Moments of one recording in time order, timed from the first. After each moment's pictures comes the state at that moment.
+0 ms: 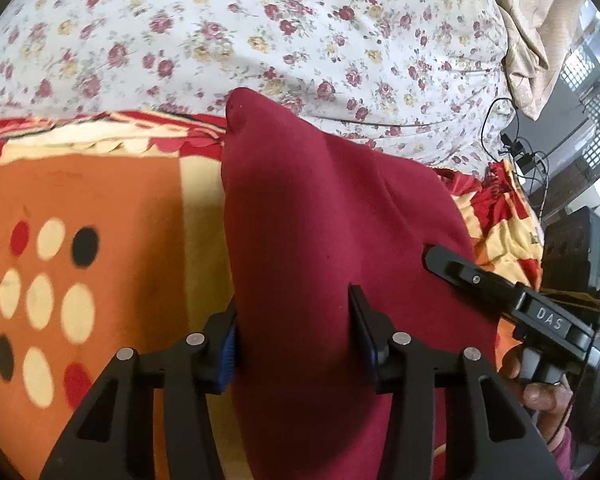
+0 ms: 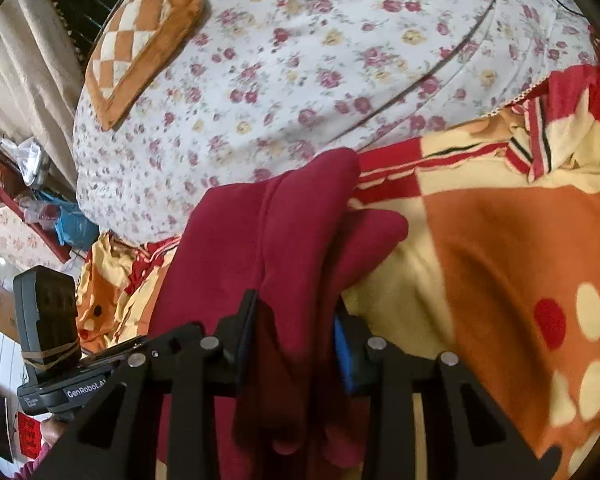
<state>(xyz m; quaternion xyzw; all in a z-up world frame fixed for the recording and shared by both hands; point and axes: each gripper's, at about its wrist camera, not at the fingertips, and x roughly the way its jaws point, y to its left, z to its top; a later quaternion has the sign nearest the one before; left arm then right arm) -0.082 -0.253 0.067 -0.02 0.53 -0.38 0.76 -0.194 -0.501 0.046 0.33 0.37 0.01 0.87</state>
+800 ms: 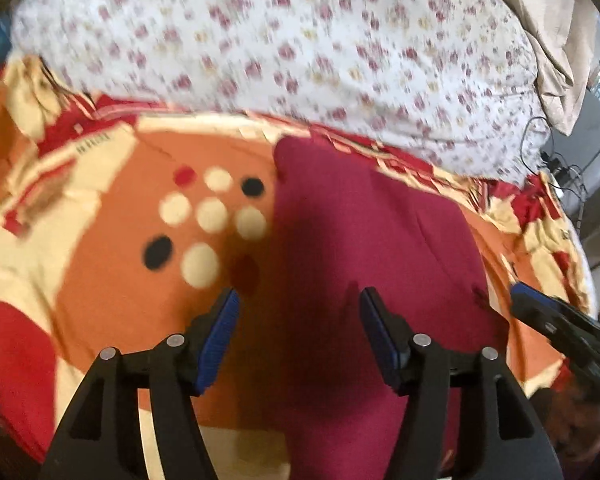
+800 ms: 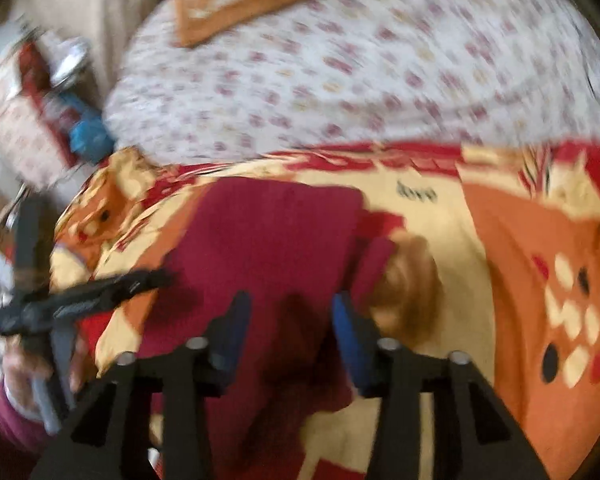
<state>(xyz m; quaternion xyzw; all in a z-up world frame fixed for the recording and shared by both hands) -0.139 -0.139 0.092 0.00 0.48 -0.27 0.83 -0.272 -0.382 0.100 0.17 0.40 0.05 0.90</state>
